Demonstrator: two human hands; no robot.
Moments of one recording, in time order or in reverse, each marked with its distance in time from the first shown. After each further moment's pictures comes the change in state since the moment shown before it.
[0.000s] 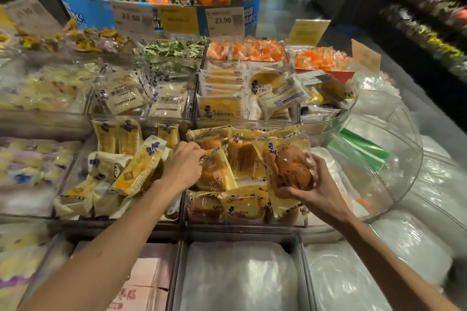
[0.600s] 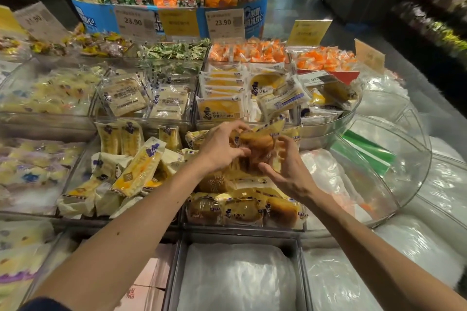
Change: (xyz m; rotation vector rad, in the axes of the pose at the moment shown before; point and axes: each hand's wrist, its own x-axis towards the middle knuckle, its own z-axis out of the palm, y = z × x) left_hand 0.024 0.086 -0.046 -0.599 0.017 0.052; right_hand 0.053 -0.017 0.031 -0.298 -0.031 -0.203
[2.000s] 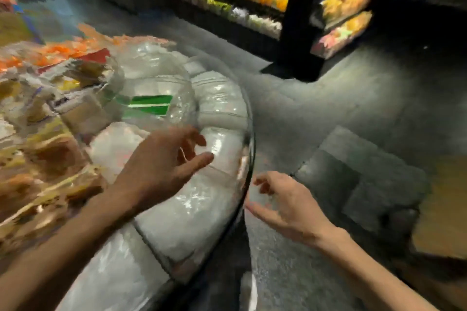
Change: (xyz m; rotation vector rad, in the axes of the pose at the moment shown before) left_hand -0.228 0.267 0.159 0.179 -0.435 0.698; right_hand -0.459 0.041 -0.148 -0.335 0.480 0.404
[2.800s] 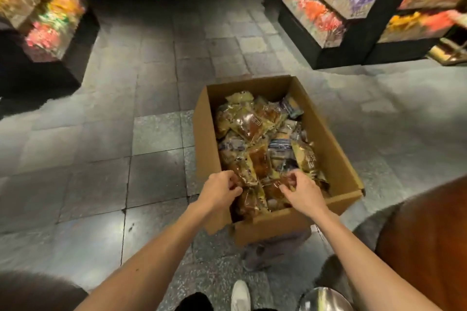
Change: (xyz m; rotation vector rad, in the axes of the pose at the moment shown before) left_hand 0.120 0.504 0.589 -0.064 -0.947 0.553; right_hand -0.392 0.475 -0.251 0.076 0.468 1.409
